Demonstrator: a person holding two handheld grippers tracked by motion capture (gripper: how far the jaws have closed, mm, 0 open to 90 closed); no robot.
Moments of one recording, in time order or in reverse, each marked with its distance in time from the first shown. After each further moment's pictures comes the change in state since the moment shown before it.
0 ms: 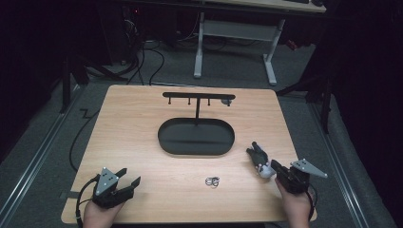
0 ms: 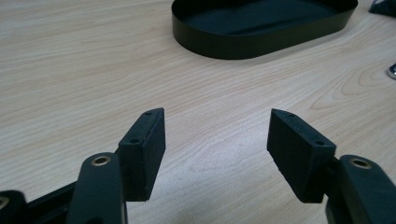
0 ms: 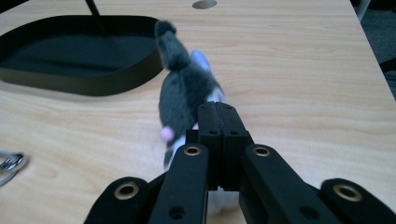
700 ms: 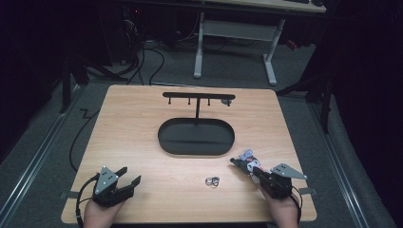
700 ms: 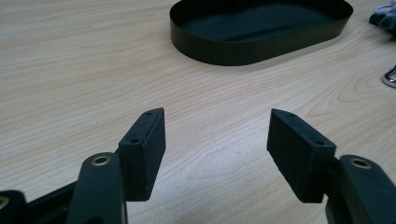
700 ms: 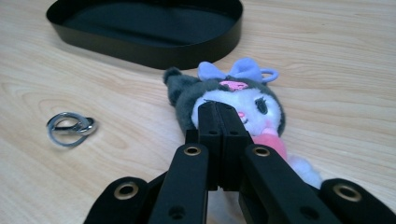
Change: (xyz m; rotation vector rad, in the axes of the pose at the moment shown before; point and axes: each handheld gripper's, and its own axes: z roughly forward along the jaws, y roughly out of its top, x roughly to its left) left arm 0.000 0.005 0.006 -0.008 -0.018 0.002; right arm 0.048 -0.009 0.007 0.059 0.134 -0.126
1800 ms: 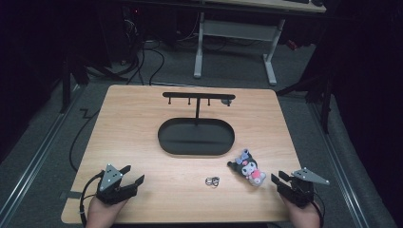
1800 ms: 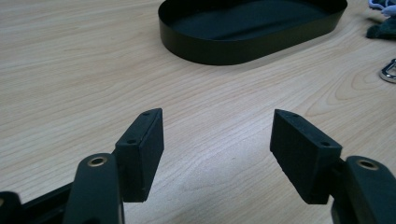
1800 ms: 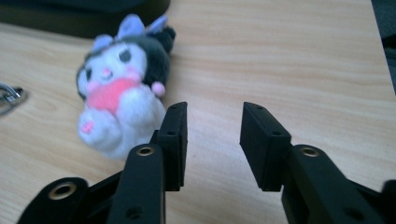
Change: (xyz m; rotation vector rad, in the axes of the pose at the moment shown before) left arm -0.001 0.003 0.010 0.013 -0.033 0.025; right arm -0.040 -0.016 -0.036 0.102 -0.149 0.067
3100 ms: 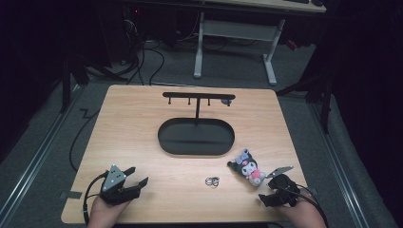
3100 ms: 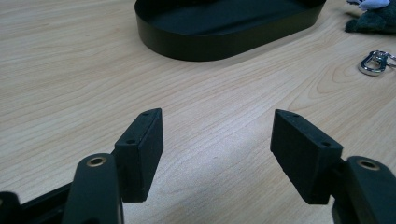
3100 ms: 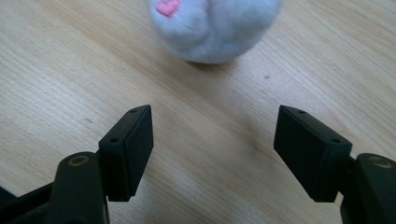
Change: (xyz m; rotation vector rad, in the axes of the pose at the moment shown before) left arm -0.004 -0.003 0.006 0.009 -0.058 0.013; right arm 0.039 0.024 0.017 0.539 0.062 -0.294
